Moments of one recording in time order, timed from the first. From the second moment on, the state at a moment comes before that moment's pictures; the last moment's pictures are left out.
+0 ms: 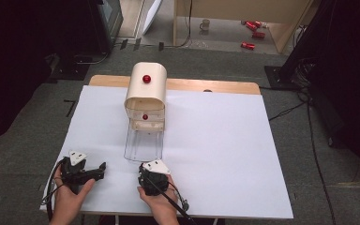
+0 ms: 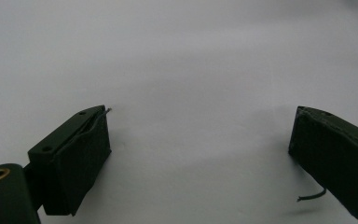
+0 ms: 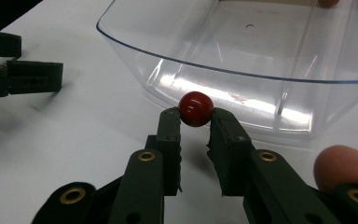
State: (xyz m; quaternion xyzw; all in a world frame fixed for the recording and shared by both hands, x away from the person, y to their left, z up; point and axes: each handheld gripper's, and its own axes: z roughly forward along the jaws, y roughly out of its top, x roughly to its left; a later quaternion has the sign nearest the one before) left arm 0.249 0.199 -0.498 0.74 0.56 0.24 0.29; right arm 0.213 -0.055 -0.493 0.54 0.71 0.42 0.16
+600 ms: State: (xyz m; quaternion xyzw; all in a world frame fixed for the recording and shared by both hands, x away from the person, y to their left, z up) left arm 0.249 0.199 -0.498 0.74 0.56 0.24 0.29; right arm 0.229 -0.057 -0.473 0.53 0.71 0.43 0.18
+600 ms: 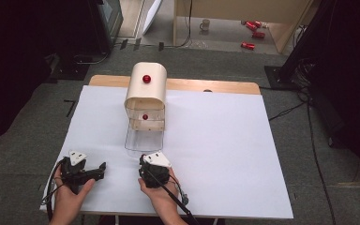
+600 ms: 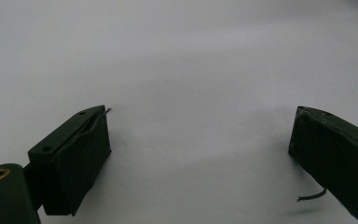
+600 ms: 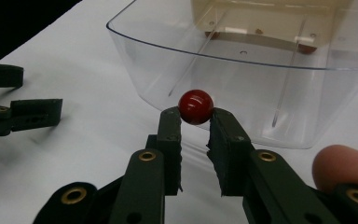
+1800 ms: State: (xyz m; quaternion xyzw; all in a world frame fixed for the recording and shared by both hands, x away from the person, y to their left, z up) left arm 0.249 0.199 -0.498 0.73 0.56 0.24 0.29; right arm 0.296 -0.058 -0.470 0.54 0.70 0.42 0.21
